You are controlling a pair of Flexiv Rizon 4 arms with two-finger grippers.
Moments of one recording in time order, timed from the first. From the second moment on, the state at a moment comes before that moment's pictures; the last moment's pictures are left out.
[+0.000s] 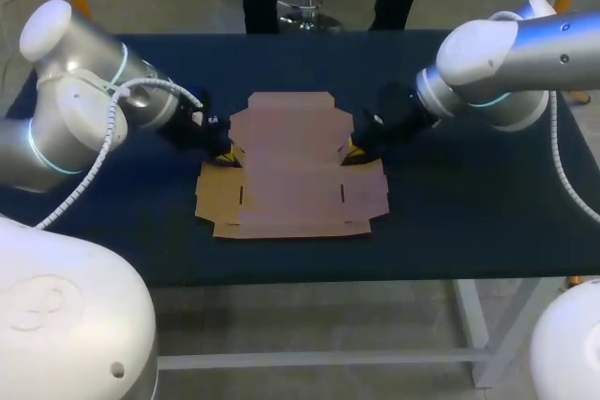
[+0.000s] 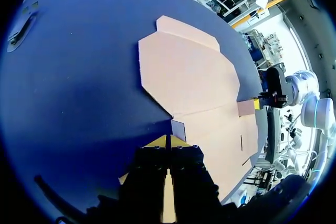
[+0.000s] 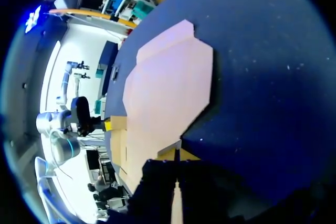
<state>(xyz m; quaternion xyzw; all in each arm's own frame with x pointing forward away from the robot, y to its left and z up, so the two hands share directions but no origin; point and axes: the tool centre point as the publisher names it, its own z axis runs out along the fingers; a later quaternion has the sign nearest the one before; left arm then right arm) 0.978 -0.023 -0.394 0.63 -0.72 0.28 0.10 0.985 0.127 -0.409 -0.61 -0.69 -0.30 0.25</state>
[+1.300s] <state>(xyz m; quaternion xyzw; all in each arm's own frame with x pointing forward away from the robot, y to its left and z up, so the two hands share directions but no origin) 0.975 -0.047 -0.394 0.62 -0.74 0.26 0.08 0.982 0.137 -0.403 -0.63 -0.70 -0.27 0.21</state>
